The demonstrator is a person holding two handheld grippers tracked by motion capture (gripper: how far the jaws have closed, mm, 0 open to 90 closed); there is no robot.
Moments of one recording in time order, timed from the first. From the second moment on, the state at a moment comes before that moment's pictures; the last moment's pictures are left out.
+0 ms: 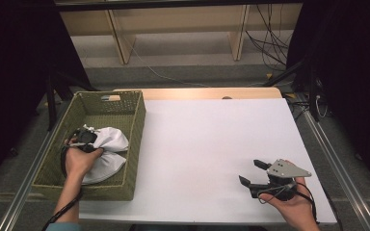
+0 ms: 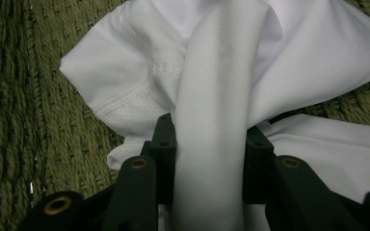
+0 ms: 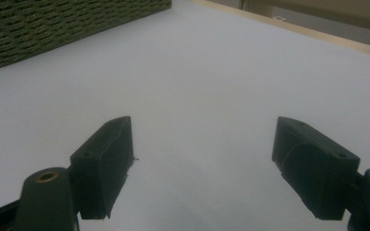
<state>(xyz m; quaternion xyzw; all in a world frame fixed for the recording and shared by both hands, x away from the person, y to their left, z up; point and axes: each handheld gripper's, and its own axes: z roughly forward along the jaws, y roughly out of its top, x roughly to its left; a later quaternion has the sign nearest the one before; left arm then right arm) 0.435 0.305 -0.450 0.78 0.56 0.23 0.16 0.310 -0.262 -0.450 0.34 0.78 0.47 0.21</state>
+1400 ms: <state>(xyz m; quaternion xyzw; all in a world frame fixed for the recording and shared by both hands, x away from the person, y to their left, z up) 0.412 0.307 -0.392 0.71 0.54 0.33 0.31 0.312 -0.263 -0.451 0.34 0.78 0.48 0.21</state>
